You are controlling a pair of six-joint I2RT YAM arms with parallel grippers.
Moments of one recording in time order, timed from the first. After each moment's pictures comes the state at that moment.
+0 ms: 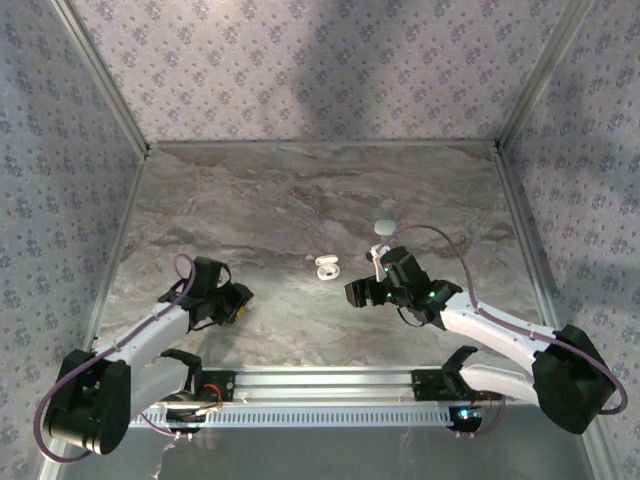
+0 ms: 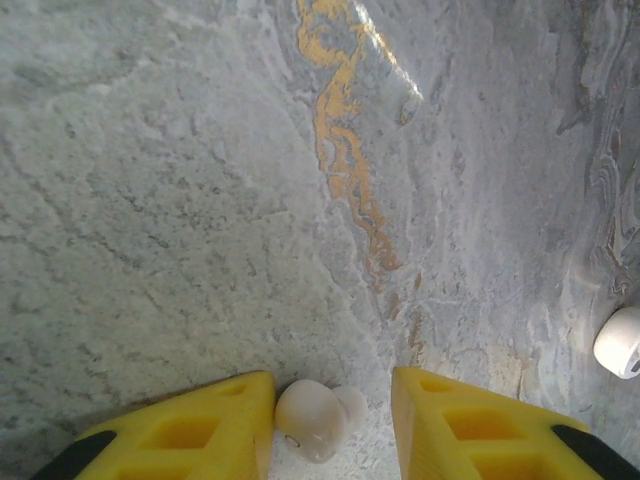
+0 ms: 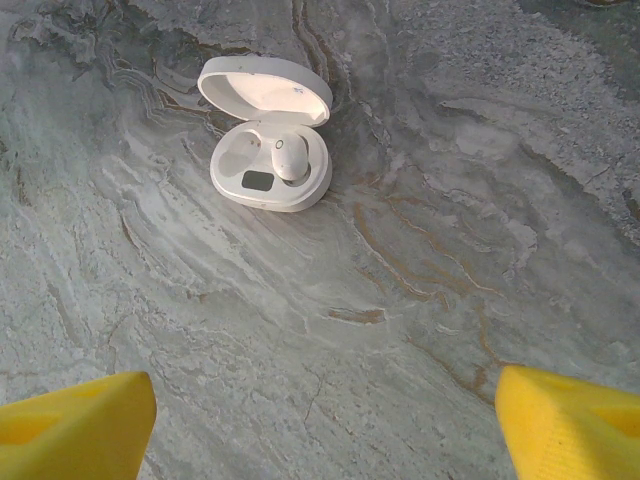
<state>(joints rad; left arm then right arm) -0.31 1.02 0.33 -0.34 0.28 -1.15 0.71 1.08 0.50 -0.19 -0.07 0.36</state>
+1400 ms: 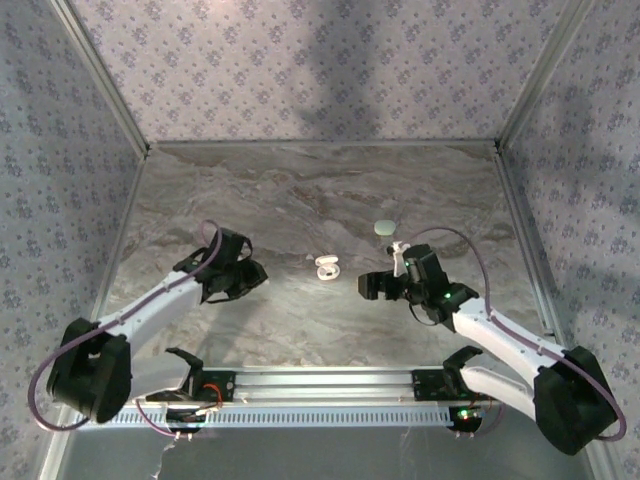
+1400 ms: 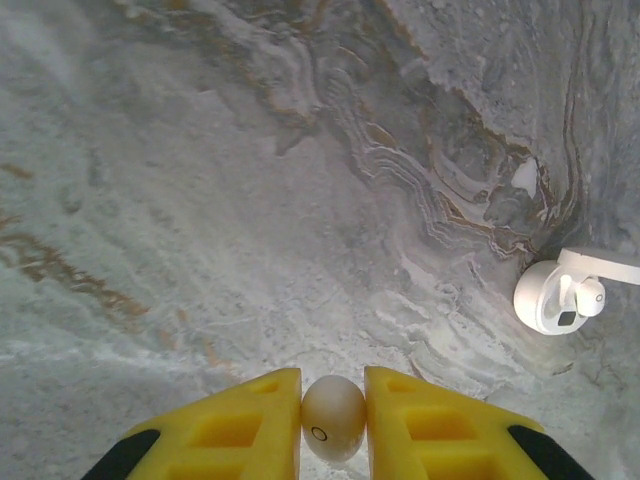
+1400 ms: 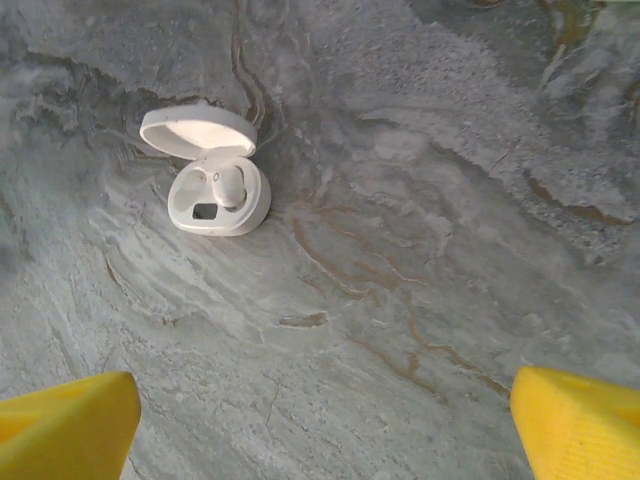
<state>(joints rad) -0.49 1.21 0.66 -0.48 0.15 -0.97 0.52 0.99 0.43 -0.18 -0.19 0.41</state>
